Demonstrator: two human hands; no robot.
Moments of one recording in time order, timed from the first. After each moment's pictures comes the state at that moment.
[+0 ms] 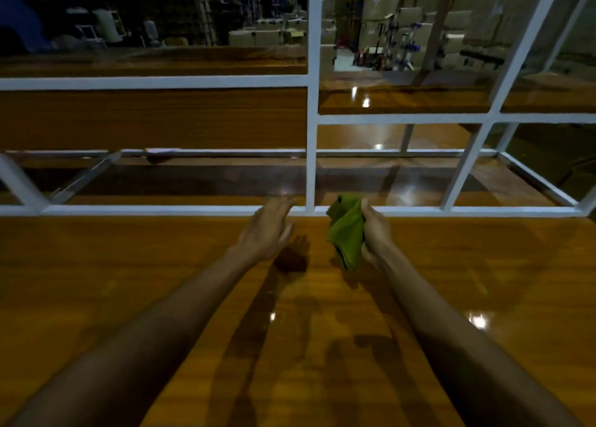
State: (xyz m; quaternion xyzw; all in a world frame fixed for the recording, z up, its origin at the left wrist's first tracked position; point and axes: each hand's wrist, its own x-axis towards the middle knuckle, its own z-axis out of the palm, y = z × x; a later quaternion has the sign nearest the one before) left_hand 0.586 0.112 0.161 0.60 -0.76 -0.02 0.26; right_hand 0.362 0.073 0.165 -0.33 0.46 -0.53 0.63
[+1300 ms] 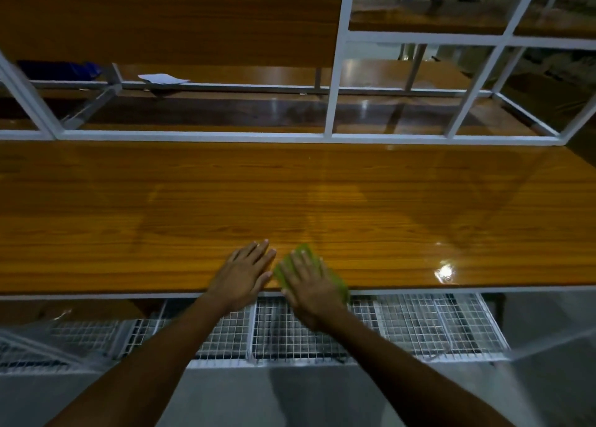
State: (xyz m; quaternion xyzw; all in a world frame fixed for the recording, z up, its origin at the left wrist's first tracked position) left_hand 0.690 0.365 -0.028 0.61 -0.79 -0.06 0.02; right_hand 0.471 0.364 -0.018 -0.88 0.46 0.04 0.08
